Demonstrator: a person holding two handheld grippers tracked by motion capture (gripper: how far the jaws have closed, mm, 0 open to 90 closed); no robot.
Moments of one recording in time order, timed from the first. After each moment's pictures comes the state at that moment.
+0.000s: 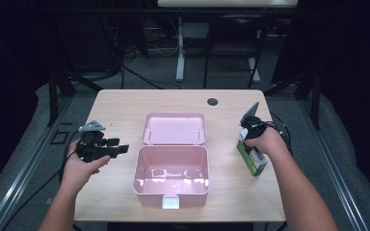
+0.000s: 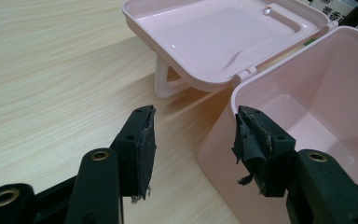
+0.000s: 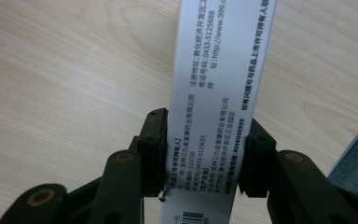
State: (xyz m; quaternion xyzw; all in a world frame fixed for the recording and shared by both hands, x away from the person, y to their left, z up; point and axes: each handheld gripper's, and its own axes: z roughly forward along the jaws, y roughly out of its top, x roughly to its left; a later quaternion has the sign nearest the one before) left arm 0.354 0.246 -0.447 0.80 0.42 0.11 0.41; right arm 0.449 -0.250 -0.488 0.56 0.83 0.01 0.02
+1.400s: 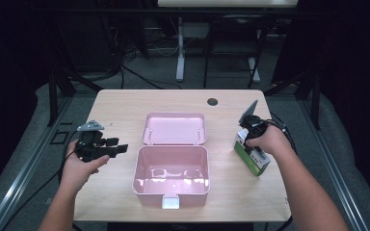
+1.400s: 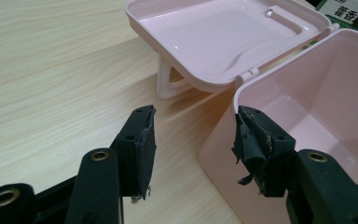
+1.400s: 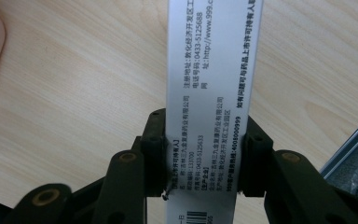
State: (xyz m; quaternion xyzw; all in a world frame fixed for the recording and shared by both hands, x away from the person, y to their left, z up) left arm 0.354 0.248 -0.446 0.80 0.43 0.11 0.41; right arm 0.438 -0.245 -0.468 0.52 0.86 0.02 0.01
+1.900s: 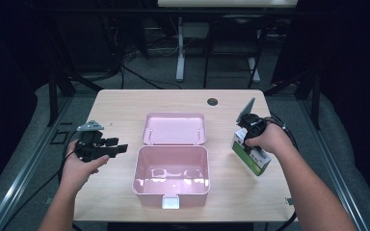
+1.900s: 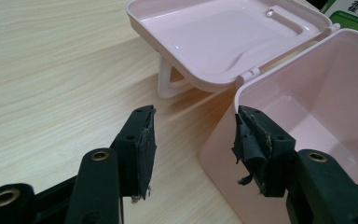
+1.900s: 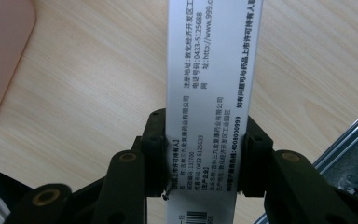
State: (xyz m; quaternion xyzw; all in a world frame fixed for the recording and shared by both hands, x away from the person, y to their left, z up) left arm 0.354 0.249 -0.446 0.80 0.43 0.11 0.41; right arm 0.430 -0.234 -0.450 0.49 0.87 0.02 0.01
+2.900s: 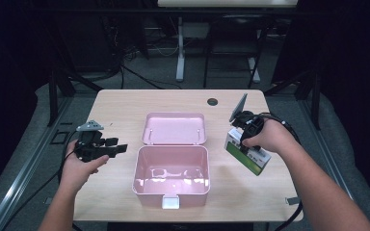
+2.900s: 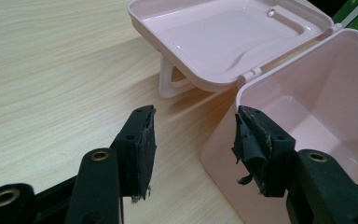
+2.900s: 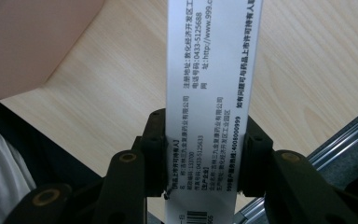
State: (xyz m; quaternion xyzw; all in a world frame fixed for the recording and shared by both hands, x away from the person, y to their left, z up) left arm 0.354 0.249 -0.446 0.80 0.43 0.11 0.41; right arm 0.405 -0.206 -0.406 0.42 0.91 0.01 0.02
